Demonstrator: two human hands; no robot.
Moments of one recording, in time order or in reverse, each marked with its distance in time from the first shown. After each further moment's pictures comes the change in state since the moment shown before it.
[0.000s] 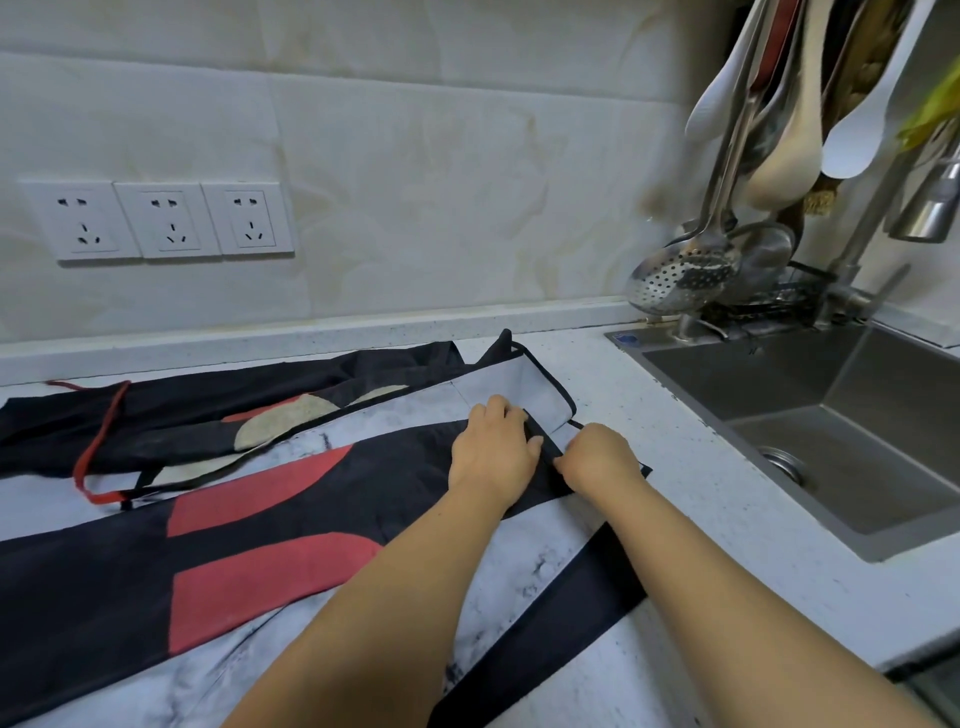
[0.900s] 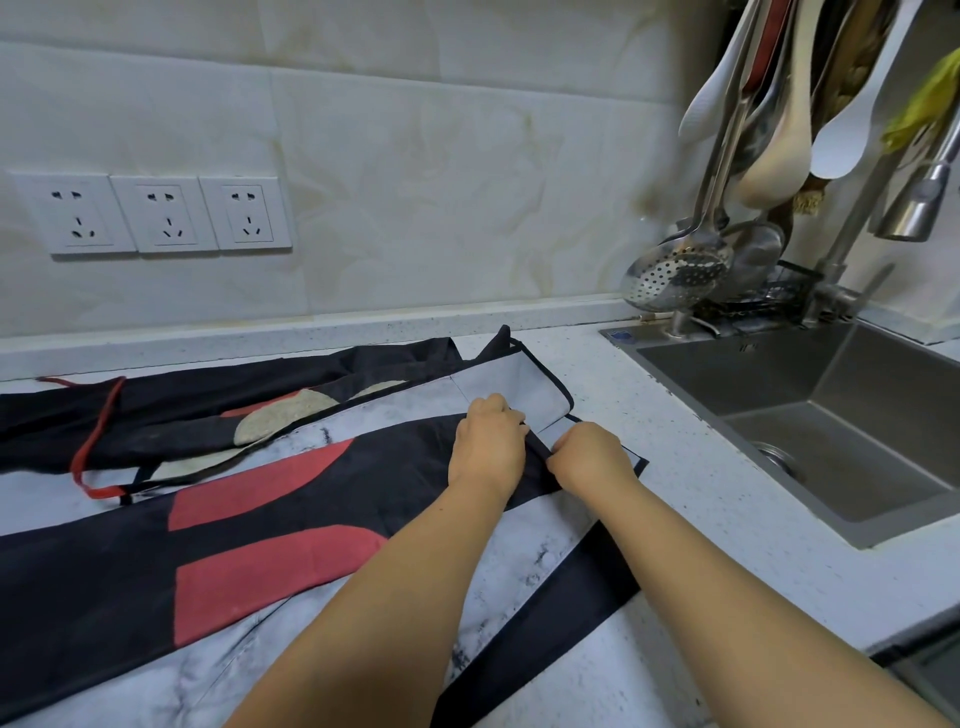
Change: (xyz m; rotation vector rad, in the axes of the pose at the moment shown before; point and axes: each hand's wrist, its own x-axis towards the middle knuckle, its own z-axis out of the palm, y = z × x) left_hand 0.006 -0.008 0.010 -0.093 0.024 -0.037; right_hand -0.019 -0.005 -0.002 0.006 -0.011 -0.024
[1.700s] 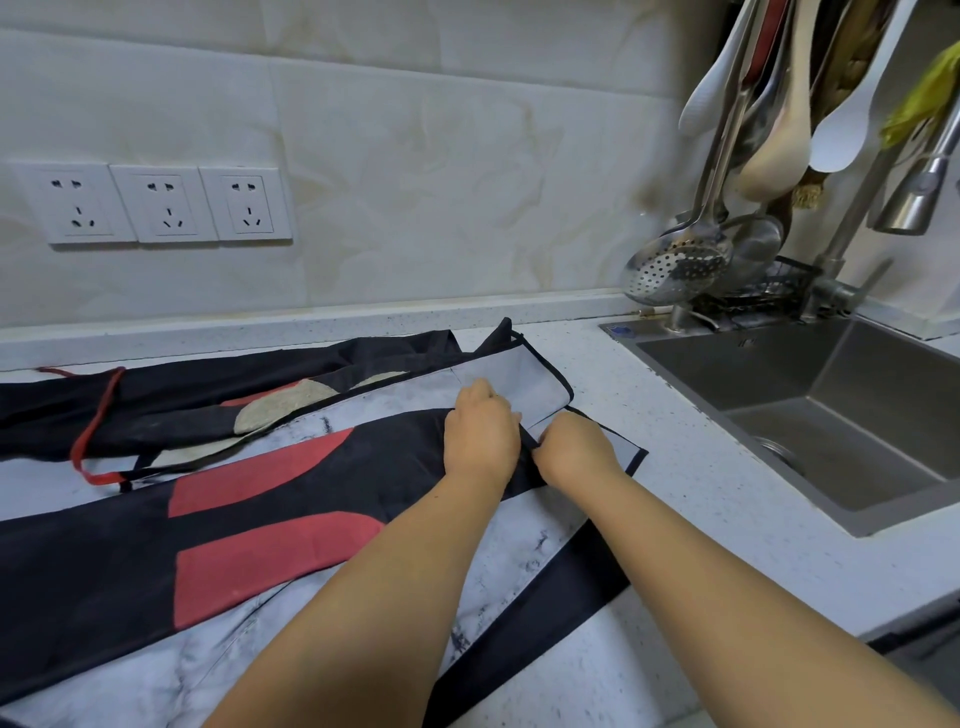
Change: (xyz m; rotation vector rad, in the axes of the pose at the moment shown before) left_hand -0.009 0.006 -0.015 0.027 0.102 -0.045; right_hand -0.010 -0.012 0.004 -0.053 0.010 -0.099
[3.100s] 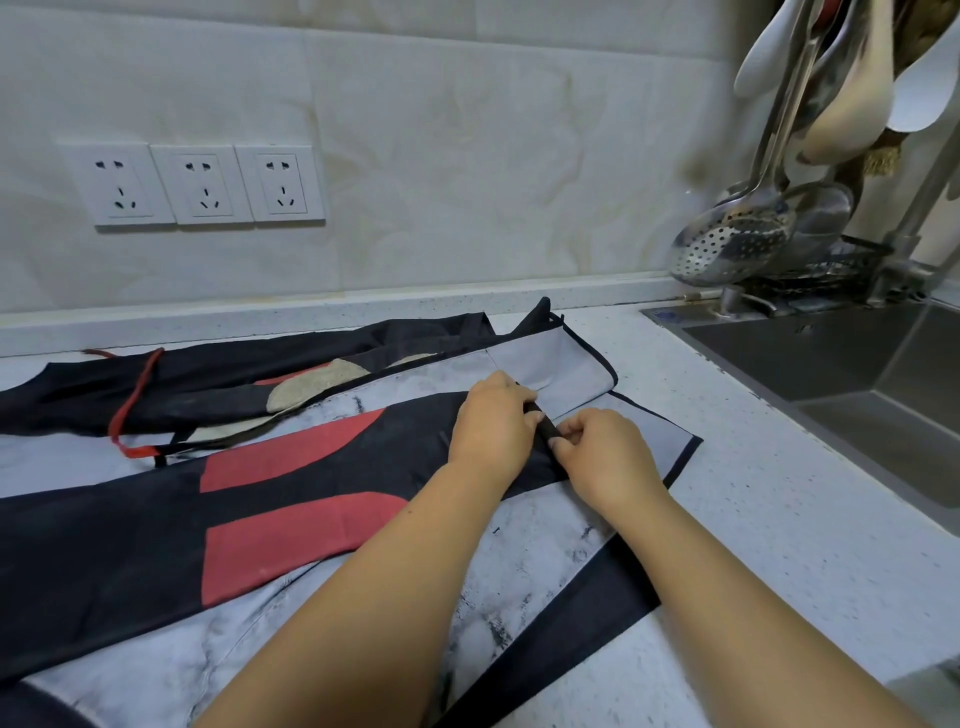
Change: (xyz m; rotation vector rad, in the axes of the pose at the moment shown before) left_hand -0.012 -0.030 -0.014 -0.112 -0.057 0.046; right_hand -0.016 0.002 0.031 0.177 0.211 -0.157
